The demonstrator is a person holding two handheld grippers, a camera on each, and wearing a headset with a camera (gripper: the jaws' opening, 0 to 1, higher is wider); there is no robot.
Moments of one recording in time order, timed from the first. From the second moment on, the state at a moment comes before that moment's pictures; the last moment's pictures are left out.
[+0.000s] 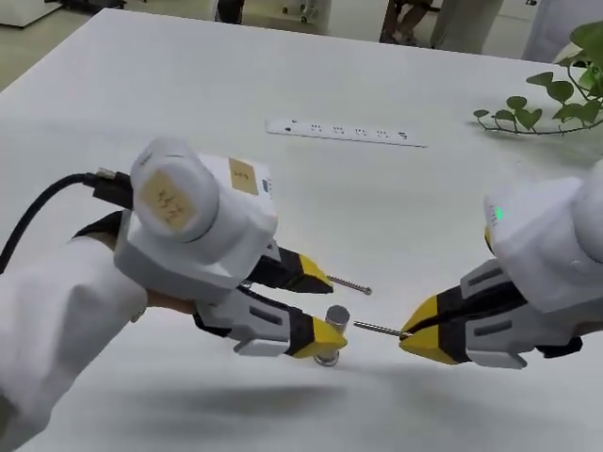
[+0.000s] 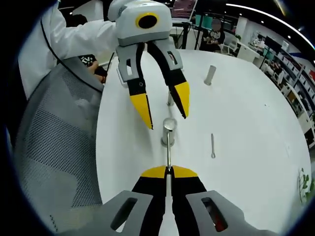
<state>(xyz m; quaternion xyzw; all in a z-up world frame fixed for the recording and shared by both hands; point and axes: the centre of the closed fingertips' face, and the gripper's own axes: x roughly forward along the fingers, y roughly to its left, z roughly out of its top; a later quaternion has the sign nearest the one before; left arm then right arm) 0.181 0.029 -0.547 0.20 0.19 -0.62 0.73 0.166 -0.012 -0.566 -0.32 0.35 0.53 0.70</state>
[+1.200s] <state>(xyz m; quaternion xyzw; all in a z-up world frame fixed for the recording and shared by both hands) 0.179 0.026 -0.555 0.20 0.23 -0.62 0.72 0.169 0.019 -0.566 -0.32 0.32 0.54 0.71</state>
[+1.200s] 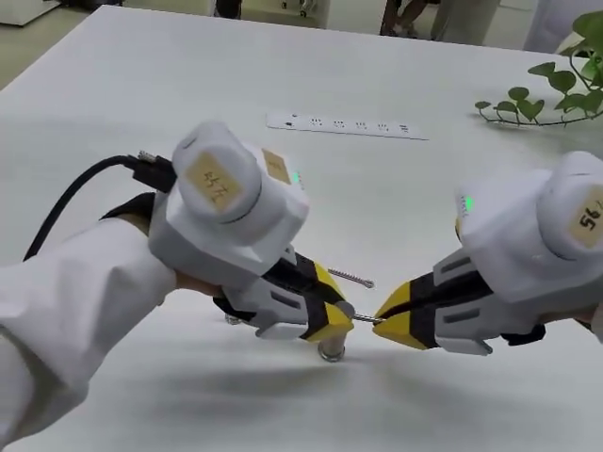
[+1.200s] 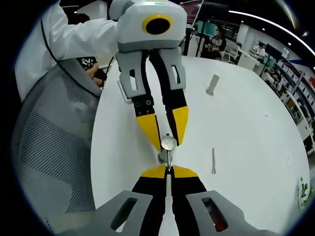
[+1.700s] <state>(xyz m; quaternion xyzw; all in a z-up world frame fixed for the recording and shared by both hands) 0.180 0.024 -0.555 0.20 0.24 -0.62 0.72 0.175 0.030 -0.567 -0.35 0.31 0.56 0.68</state>
